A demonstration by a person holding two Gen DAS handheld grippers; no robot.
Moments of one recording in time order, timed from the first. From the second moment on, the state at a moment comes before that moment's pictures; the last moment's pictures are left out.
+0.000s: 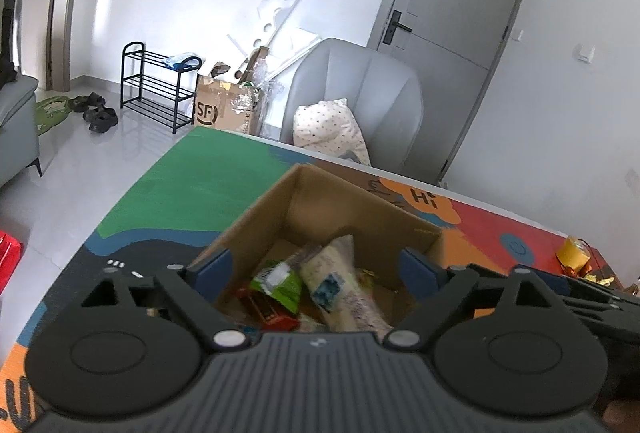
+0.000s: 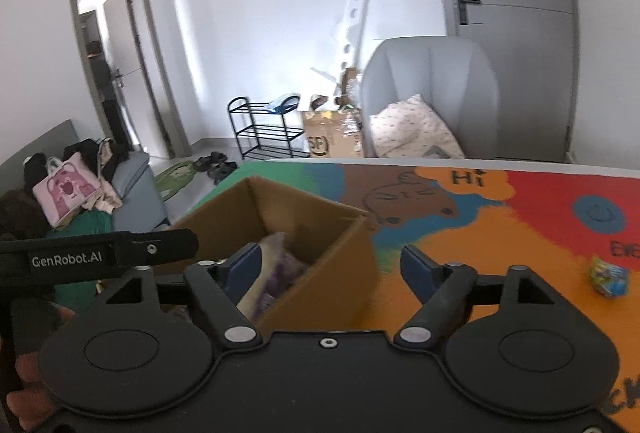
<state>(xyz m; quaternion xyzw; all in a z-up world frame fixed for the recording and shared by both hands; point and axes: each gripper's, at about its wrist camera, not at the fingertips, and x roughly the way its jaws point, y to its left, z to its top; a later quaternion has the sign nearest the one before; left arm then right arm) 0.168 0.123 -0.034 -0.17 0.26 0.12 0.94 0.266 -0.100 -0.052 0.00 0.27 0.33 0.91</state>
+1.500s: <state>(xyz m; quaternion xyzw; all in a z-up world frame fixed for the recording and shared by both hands) 0.196 -0.029 -0.062 -0.12 0.31 0.01 0.94 0.268 -0.289 -0.096 0.10 0.30 0.21 0.93</state>
